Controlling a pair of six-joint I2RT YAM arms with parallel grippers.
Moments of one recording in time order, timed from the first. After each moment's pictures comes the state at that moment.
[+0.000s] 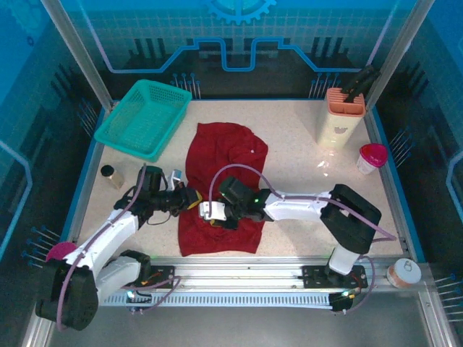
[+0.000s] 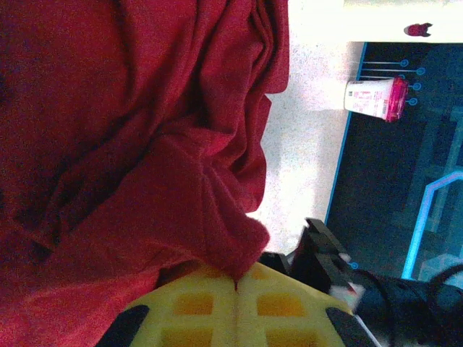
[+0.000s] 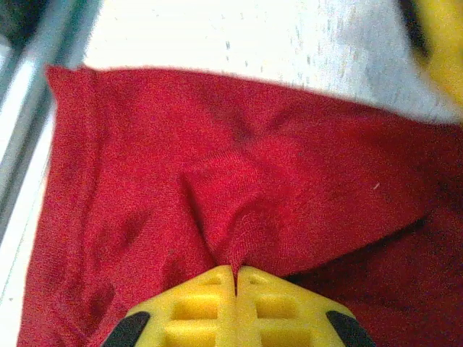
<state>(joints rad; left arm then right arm) -0.21 1.01 0.51 -0.28 0.71 -0.94 1.00 1.68 0.96 -0.14 -0.33 -0.61</state>
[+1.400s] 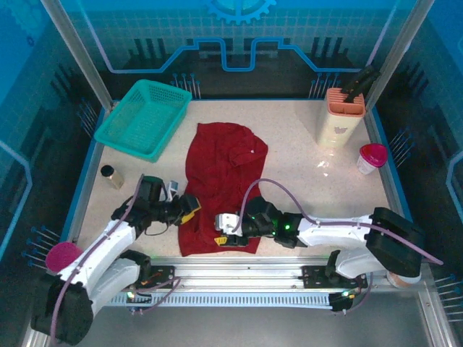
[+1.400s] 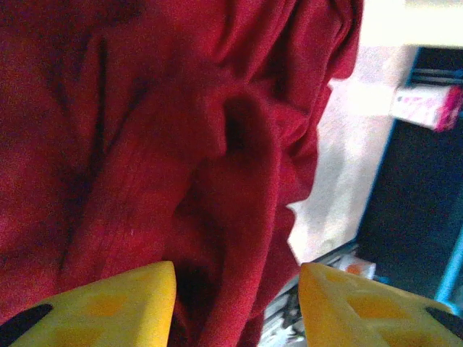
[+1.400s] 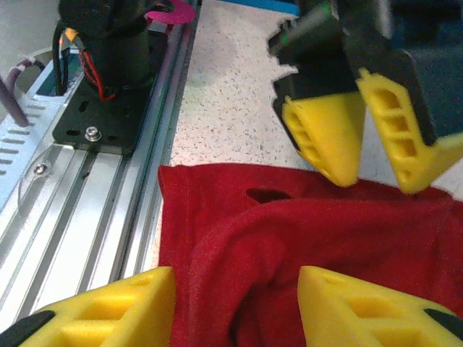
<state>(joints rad) -0.29 0.87 0.44 -0.45 0.59 -0.97 1.10 1.36 0.57 0.28 -0.30 -0.35</state>
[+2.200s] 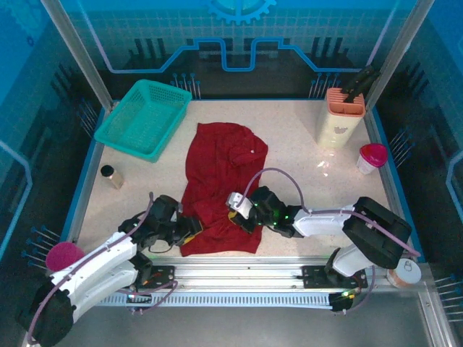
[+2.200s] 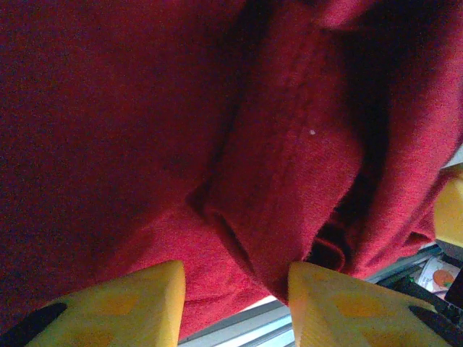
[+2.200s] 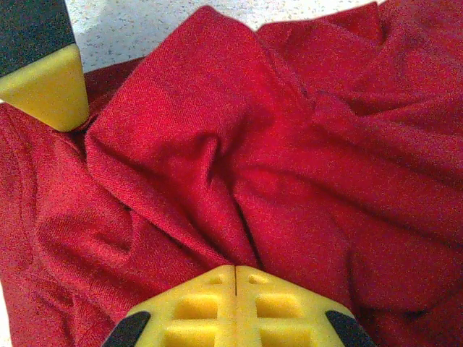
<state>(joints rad) -0.53 0.79 0.30 -0.50 0.37 -1.13 0.91 1.48 0.52 0.32 -0.22 -0.15</state>
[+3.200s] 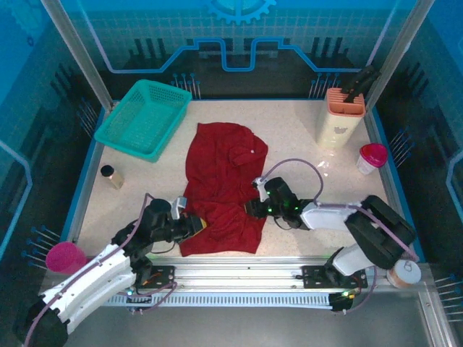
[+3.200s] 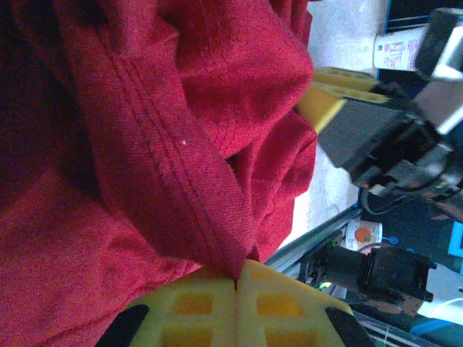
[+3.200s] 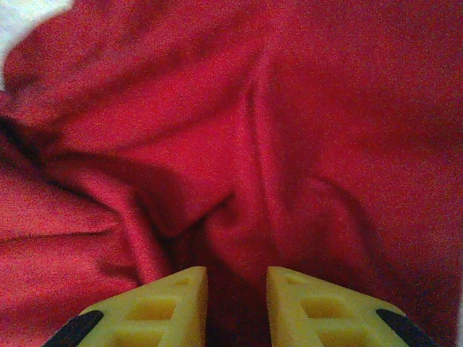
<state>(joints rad) -0.56 0.60 0.23 -0.28 0.44 -1.13 0.72 1.42 0.51 0.19 -0.17 0.34</state>
